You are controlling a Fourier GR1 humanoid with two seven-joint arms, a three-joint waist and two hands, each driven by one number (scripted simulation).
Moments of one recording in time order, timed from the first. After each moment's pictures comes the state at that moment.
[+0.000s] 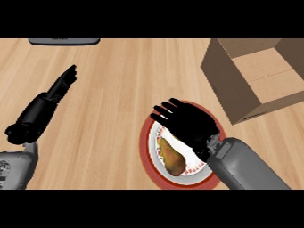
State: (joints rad) left arm -0.22 0.29 -0.01 -1.52 -0.10 -0.19 -0.08; right arm -0.49 -0.21 0.56 -1.53 1.15 0.63 -0.03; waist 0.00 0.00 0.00
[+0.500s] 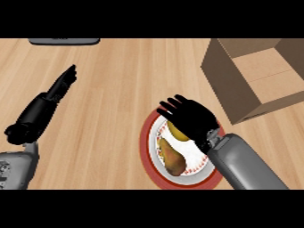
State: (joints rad) left arm -0.22 0.27 0.02 -1.53 -0.12 -0.21 -0.08; right arm -0.49 -0.19 0.51 -1.41 1.27 0.56 -0.10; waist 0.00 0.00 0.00
